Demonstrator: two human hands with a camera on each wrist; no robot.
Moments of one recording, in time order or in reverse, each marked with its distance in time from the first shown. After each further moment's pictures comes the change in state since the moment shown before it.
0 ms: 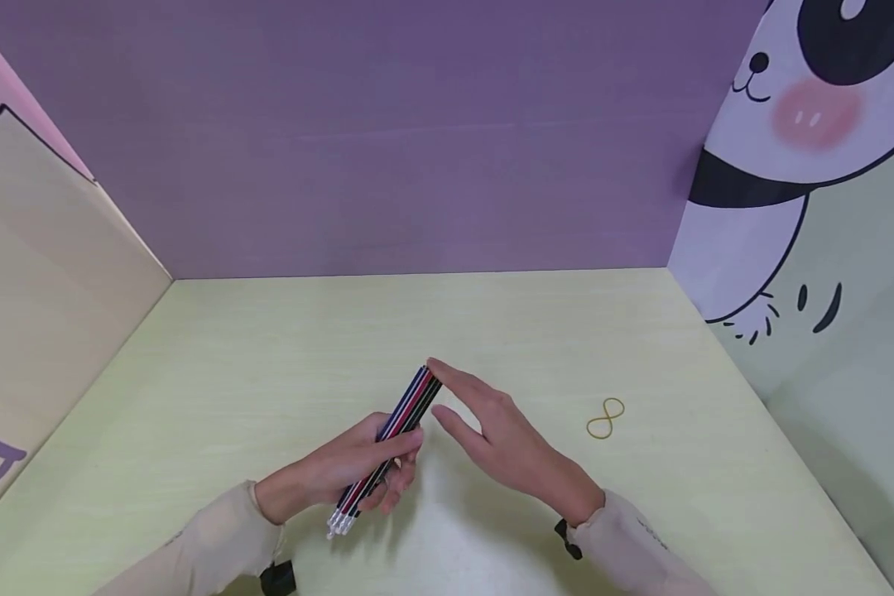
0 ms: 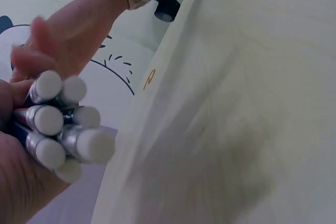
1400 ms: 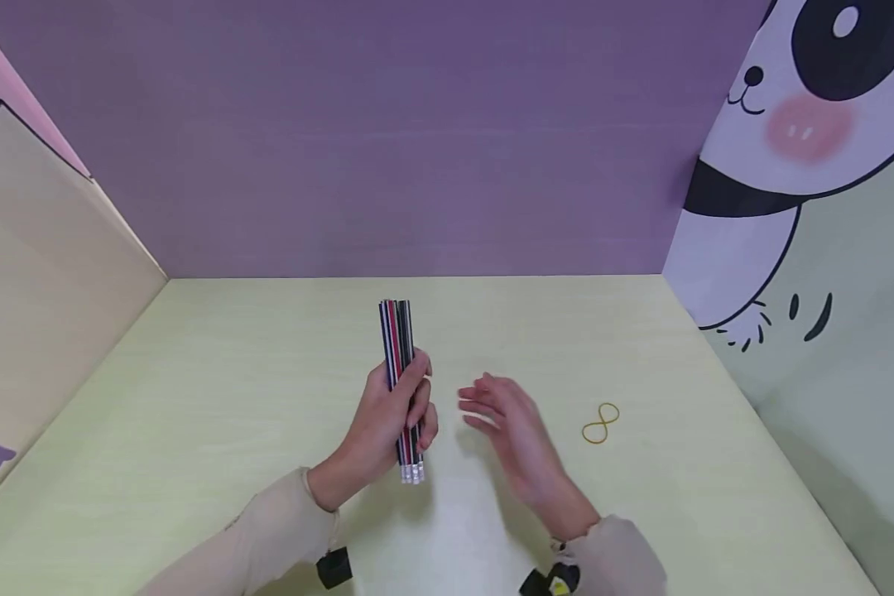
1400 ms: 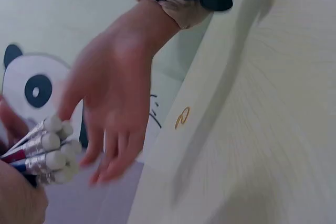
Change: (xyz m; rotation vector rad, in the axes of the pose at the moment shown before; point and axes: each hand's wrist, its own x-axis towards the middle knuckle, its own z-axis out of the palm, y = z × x) left_hand 0.046 0.030 0.038 -0.195 0.464 0.465; right_hand -0.006 0.009 0.003 1.062 0.356 0.642
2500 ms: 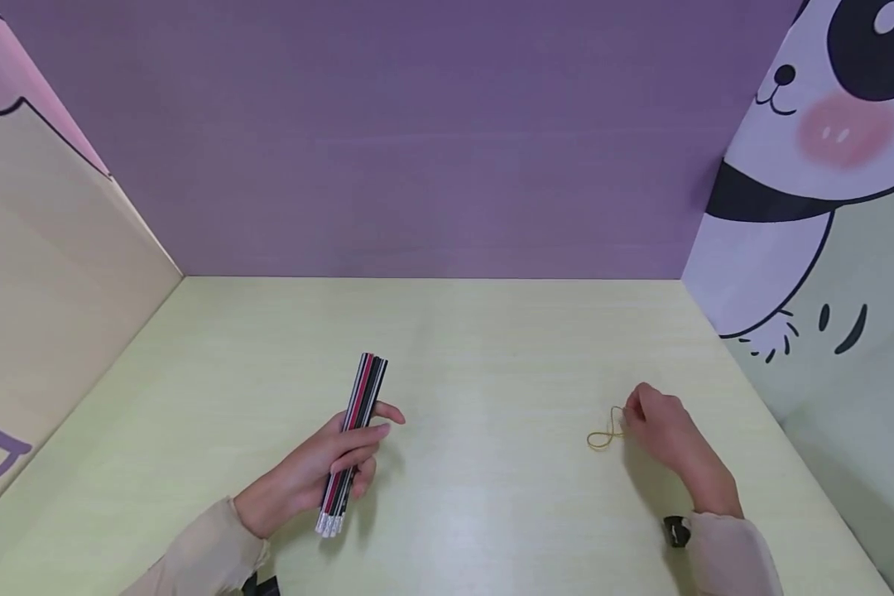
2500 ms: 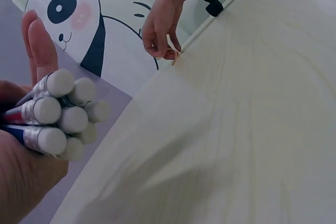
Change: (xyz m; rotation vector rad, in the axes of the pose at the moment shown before) left_hand -0.039 0.001 -0.097 0.010 -0.212 -0.407; right_hand 0.012 -0.049 -0.162 -1.495 0.022 -0.153
